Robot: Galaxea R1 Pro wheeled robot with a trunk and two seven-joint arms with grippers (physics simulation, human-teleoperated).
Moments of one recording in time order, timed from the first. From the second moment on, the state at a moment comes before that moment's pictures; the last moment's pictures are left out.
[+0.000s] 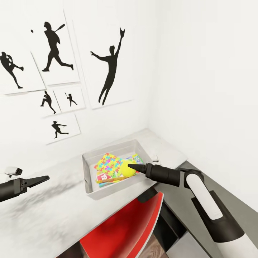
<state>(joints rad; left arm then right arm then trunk) -1.62 1.24 -2.33 -1.40 2.13 -0.10 -0.96 -0.55 -0.16 0.29 -1.58 -1.23 0.96 0.17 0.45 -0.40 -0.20</state>
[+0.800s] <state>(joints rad) -1.62 1.24 -2.33 -1.40 2.13 -0.10 -0.95 -0.55 -0.17 0.29 -1.58 -1.22 0.96 0.17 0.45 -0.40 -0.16</state>
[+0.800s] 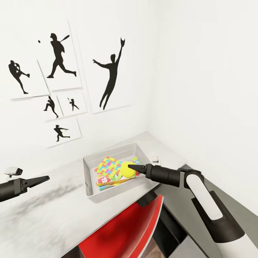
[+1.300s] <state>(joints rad) -1.62 1.24 -2.33 -1.40 2.12 -0.10 -0.95 -0.55 -0.16 0.30 -1.58 -1.18 0.96 0.17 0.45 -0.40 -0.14</state>
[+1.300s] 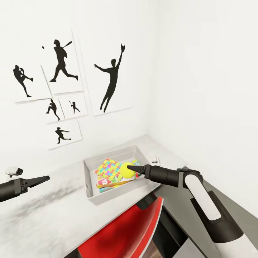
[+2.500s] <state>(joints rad) -1.62 1.24 -2.33 -1.40 2.12 -0.10 -0.95 -0.55 -0.16 0.30 -1.58 -1.18 0.96 0.17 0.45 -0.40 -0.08</state>
